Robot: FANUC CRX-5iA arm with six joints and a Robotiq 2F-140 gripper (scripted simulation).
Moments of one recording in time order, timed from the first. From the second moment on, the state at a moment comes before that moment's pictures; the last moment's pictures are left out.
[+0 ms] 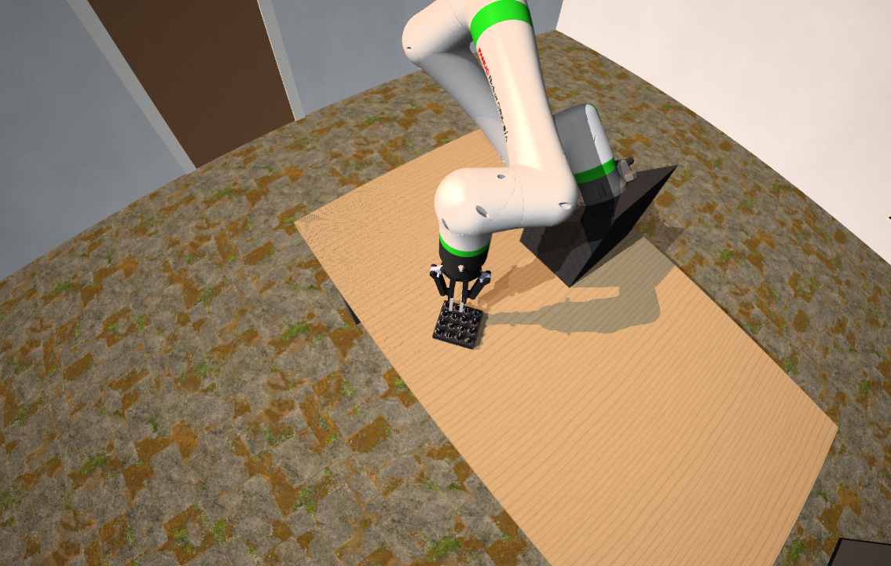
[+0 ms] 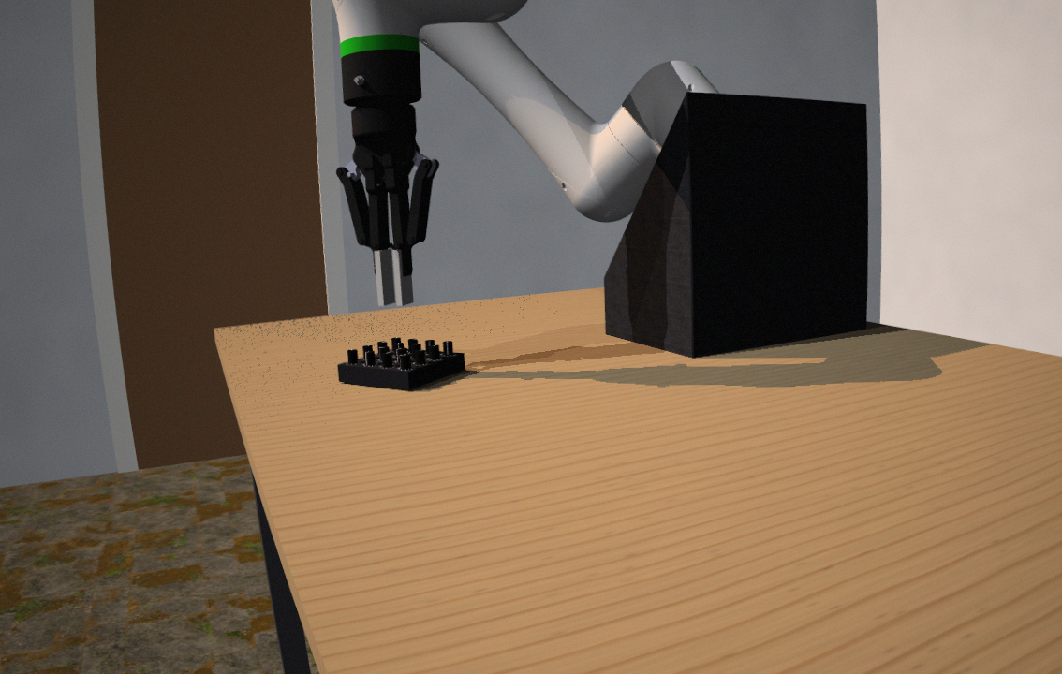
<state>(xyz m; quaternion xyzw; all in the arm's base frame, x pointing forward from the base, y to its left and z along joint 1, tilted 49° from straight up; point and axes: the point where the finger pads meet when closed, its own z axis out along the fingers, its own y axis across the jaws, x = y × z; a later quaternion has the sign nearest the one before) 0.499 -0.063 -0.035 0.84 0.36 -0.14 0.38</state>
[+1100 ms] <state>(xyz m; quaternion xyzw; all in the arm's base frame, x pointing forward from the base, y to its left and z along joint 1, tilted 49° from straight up) 0.499 -0.061 -0.033 0.87 0.27 -0.10 0.40</state>
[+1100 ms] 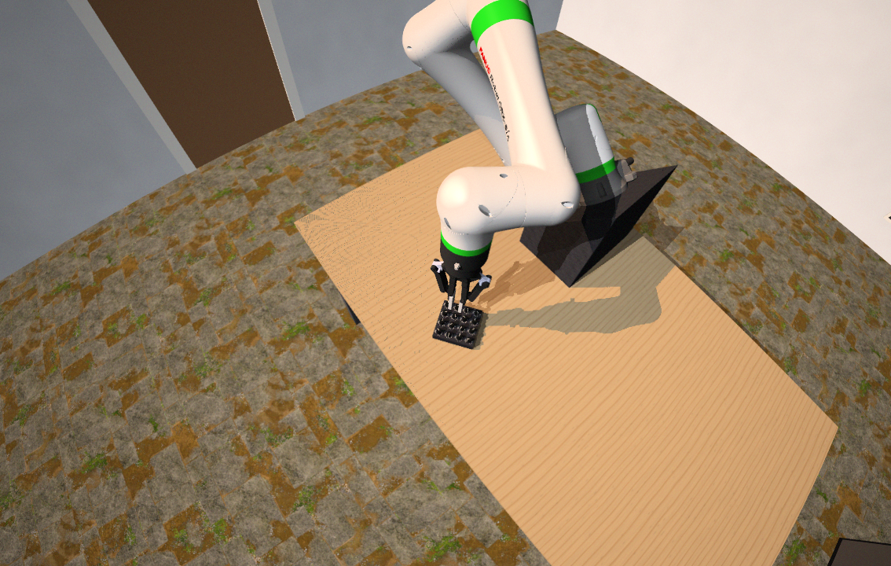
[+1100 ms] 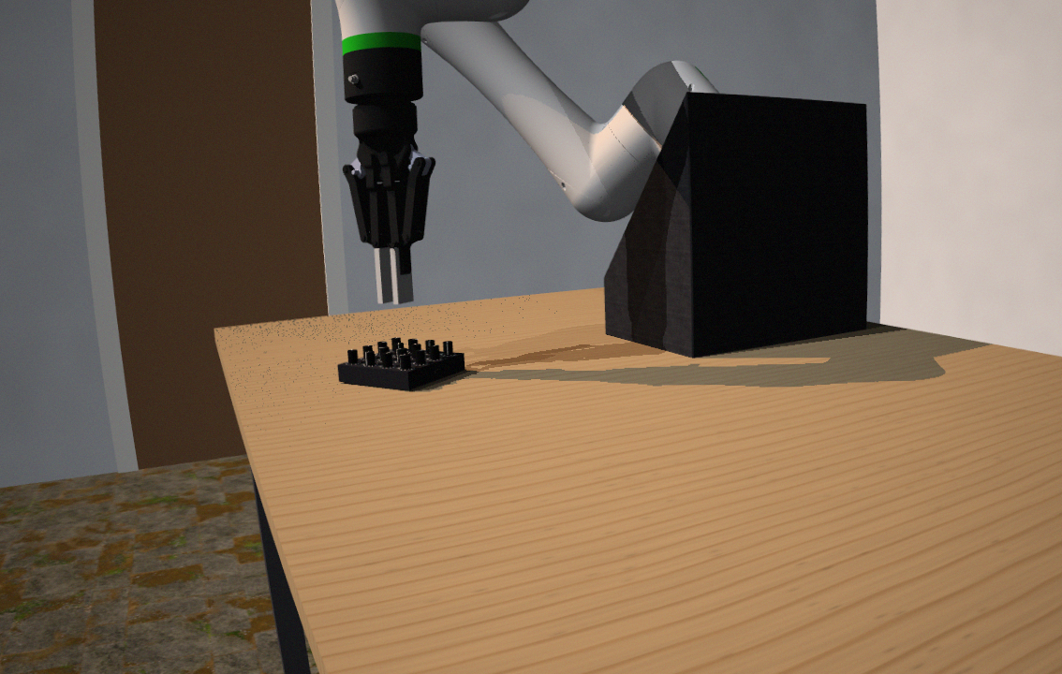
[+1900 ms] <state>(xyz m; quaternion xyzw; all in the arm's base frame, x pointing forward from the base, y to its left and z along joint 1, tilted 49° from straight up) 0.499 -0.064 -0.036 0.87 0.27 -0.10 0.40</state>
